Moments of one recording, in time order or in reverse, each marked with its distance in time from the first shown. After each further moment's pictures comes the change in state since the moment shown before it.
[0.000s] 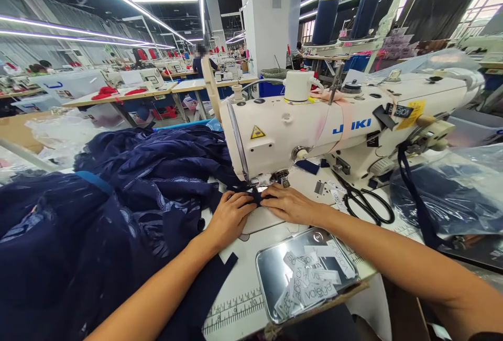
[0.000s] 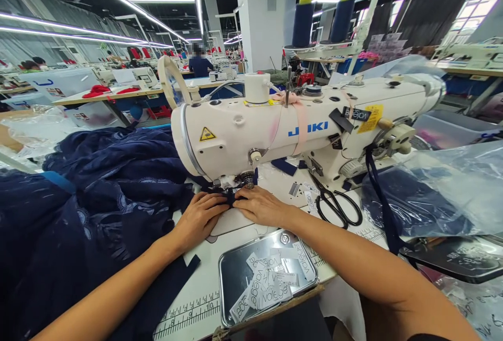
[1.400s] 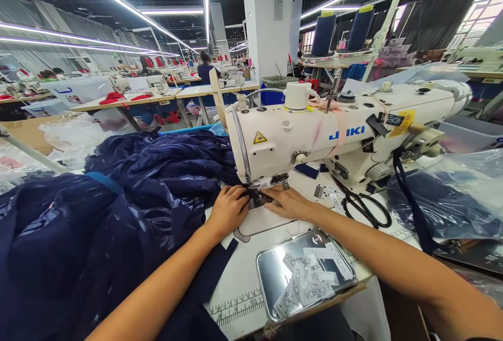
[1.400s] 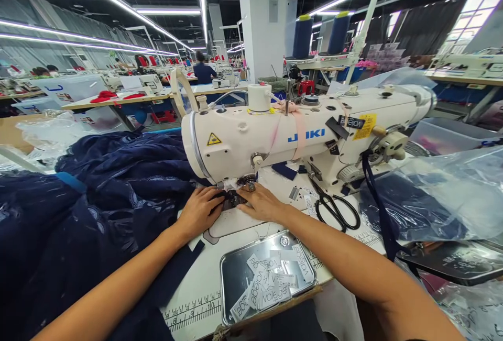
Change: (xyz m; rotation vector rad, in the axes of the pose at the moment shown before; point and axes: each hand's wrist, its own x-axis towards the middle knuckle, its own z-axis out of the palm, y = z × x) left_hand 0.010 -0.012 0.002 0.184 0.061 -0.093; right_hand 0.011 0.005 0.003 -0.052 -0.204 0.313
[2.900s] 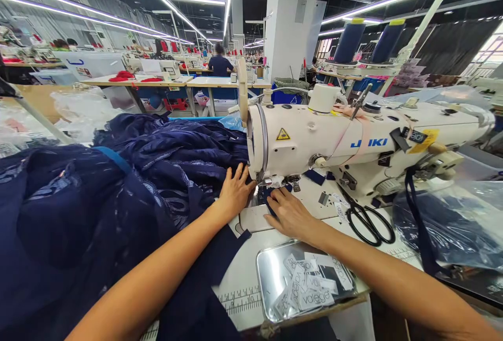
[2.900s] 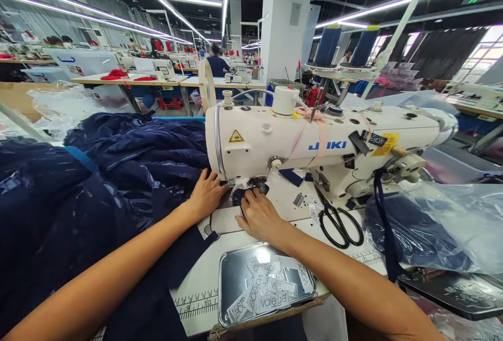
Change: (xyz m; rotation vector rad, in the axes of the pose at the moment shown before) left_hand 0.023 -0.002 -0.002 0.162 -0.242 -0.173; right_hand -0.009 -0.040 -0.003 -0.261 0.047 0.010
